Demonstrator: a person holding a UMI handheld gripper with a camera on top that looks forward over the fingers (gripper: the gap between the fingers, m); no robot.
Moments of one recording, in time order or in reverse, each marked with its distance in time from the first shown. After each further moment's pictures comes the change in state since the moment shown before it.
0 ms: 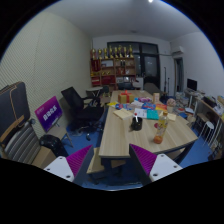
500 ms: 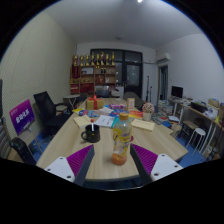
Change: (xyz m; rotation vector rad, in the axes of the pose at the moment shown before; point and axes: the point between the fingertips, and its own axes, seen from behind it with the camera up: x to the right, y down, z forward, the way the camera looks) arm 0.271 0.004 0.165 0.125 0.188 -0.020
